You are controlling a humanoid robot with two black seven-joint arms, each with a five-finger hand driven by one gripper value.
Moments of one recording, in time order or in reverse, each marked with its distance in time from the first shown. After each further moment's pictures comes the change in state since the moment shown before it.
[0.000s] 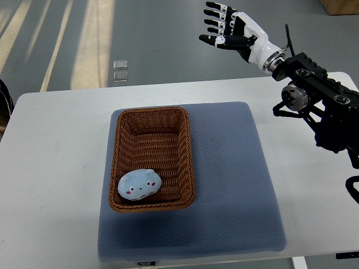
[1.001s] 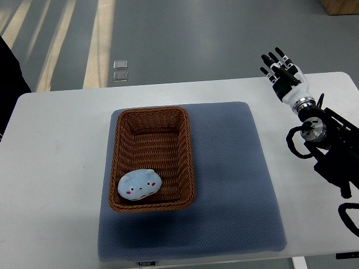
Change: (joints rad) left arm 0.000 0.000 0.000 0.000 0.000 0.000 0.000; right arm -0.155 0.070 0.134 -0.280 0.445 0.048 0.013
